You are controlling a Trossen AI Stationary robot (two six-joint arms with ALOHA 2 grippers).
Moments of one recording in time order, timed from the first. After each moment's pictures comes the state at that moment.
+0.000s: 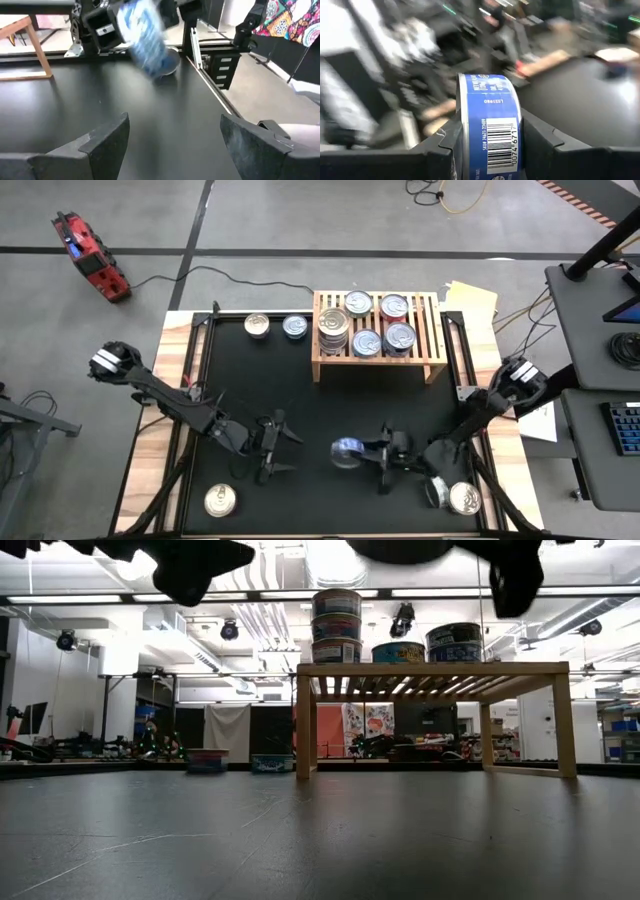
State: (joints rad) left arm -0.52 1.35 0.62 0.48 -0.30 -0.14; right arm 0.68 1.69 0.64 1.17 0.86 0.29
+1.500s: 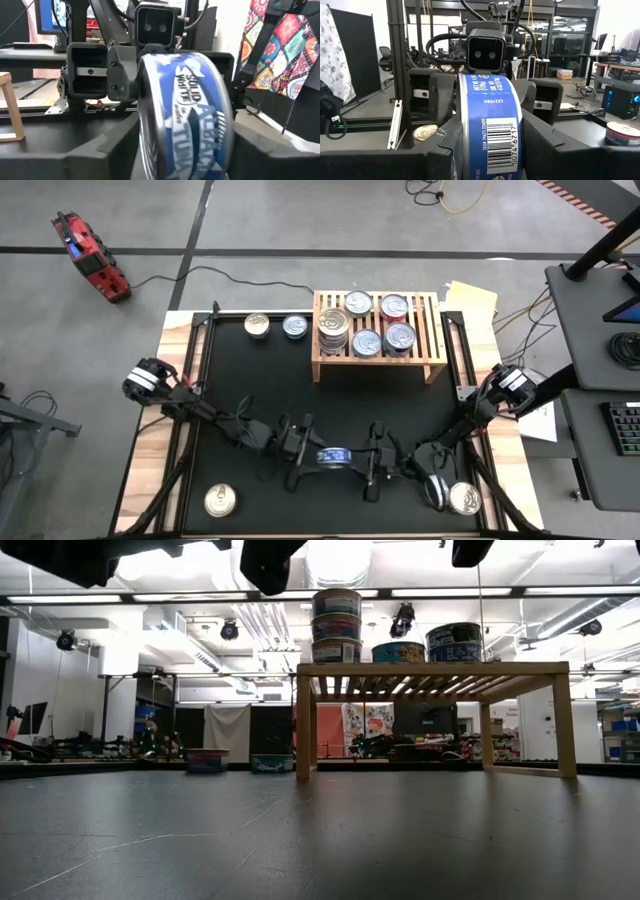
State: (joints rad) left arm -0.44 1.73 0.77 1.01 -0.19 -0.07; right arm 0.65 1.79 0.78 1.23 0.76 -0.15
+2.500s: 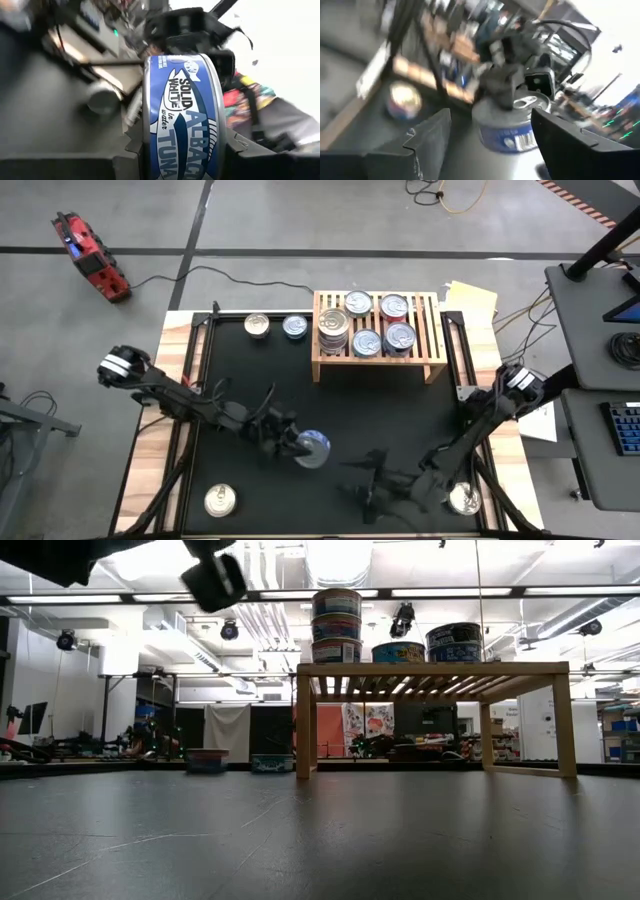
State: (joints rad) left arm -0.39 1.46 0.59 0.97 -0.06 -0.81; right arm 0.75 1.75 1.12 0.57 0.92 -0.54
